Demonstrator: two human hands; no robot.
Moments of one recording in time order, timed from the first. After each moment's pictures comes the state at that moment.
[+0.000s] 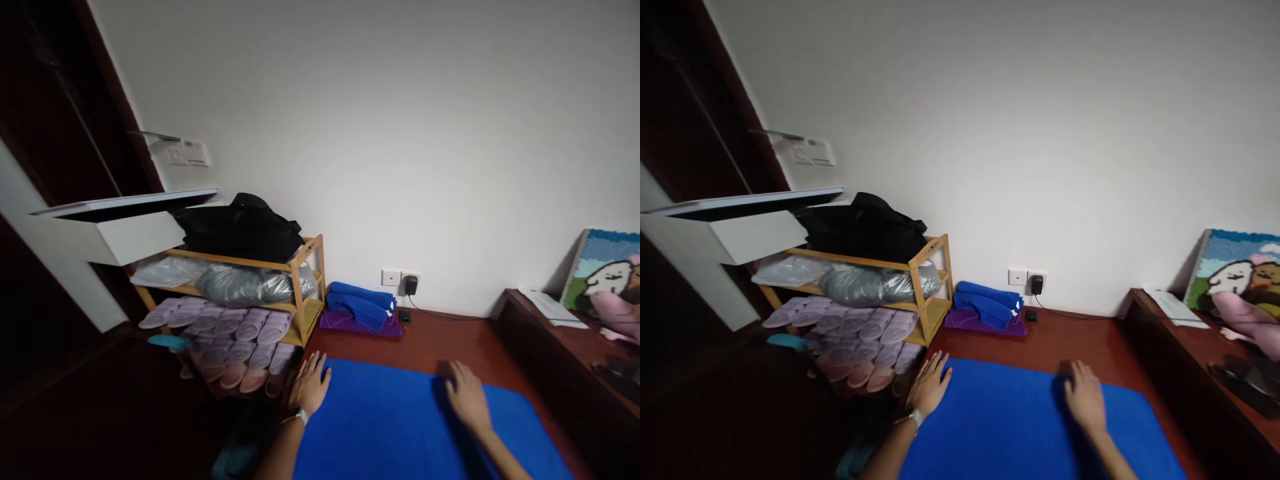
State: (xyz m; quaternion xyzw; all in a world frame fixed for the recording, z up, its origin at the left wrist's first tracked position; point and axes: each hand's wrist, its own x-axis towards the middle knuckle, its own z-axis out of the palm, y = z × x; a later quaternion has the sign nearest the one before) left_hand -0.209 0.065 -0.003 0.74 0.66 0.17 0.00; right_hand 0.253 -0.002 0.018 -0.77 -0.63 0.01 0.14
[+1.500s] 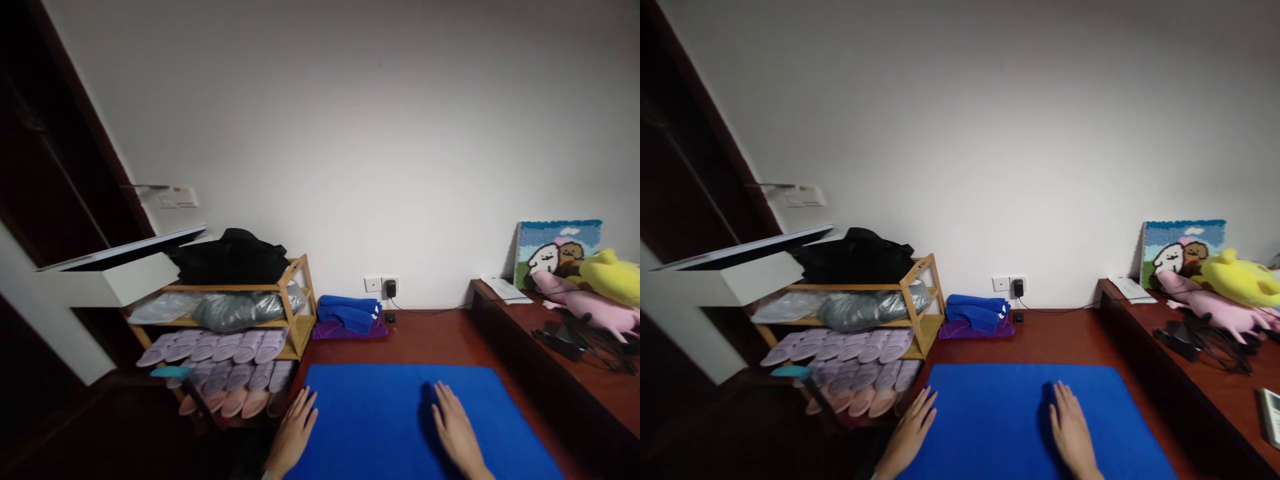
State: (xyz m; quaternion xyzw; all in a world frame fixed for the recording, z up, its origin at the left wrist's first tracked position) left_hand -0.249 -0.022 0.008 0.79 0.59 0.19 0.05; right_hand 0.222 -0.108 0.007 -0.73 -0.64 0.06 0.23
